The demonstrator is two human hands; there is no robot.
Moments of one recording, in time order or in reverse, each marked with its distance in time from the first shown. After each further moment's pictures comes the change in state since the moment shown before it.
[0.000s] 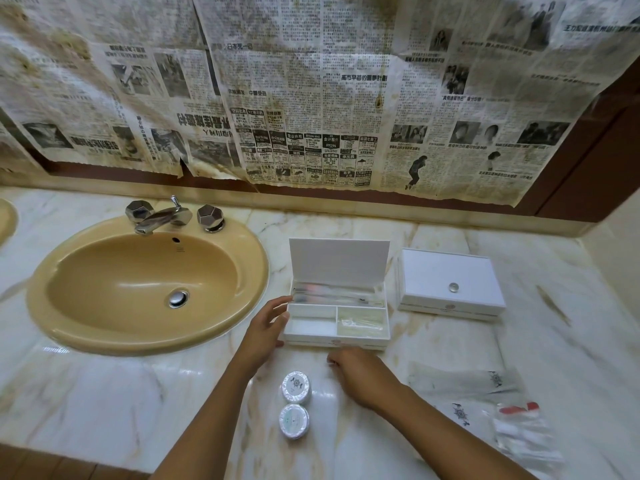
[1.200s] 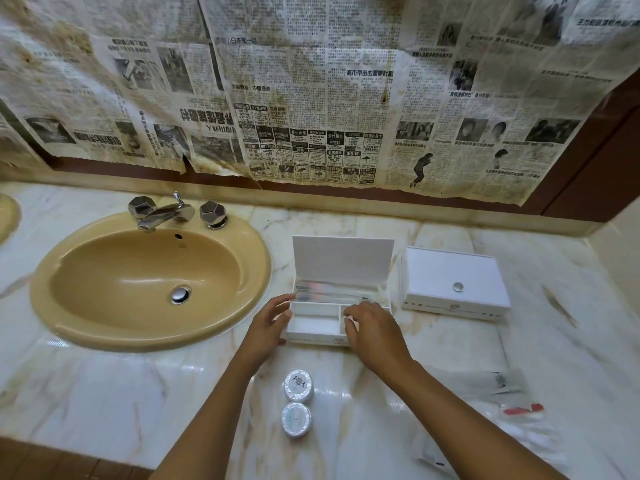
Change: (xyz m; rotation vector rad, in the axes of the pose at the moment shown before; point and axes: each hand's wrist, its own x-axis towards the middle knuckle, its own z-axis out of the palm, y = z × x) left_hand 0.001 0.000 -0.001 -0.015 -0.012 0.007; right_hand 0.023 0.009 -0.031 0.051 0.437 0.056
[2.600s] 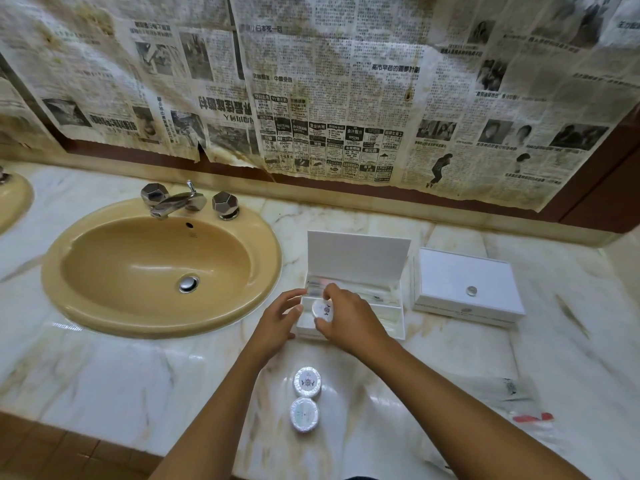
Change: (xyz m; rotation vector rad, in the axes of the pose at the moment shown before) left_hand 0.002 -0.002 -0.003 -0.024 -0.012 -0.008; right_hand 0.028 -0.055 0.000 0.049 -0.258 0.024
